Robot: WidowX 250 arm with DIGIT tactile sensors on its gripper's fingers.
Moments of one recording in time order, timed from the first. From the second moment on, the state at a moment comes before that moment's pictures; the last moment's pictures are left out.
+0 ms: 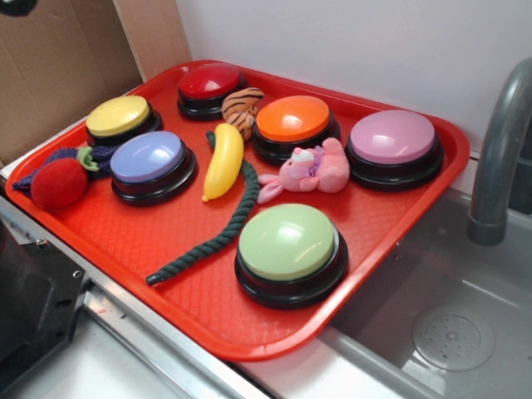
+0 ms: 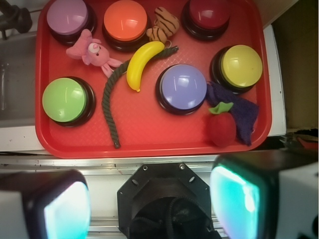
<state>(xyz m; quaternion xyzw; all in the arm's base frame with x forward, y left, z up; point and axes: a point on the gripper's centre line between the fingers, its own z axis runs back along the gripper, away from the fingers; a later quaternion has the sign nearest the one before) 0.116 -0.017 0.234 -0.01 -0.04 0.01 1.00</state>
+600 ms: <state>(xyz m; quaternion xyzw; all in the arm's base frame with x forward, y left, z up) 0.145 -0.013 0.211 0.00 -0.01 0.03 1.00</state>
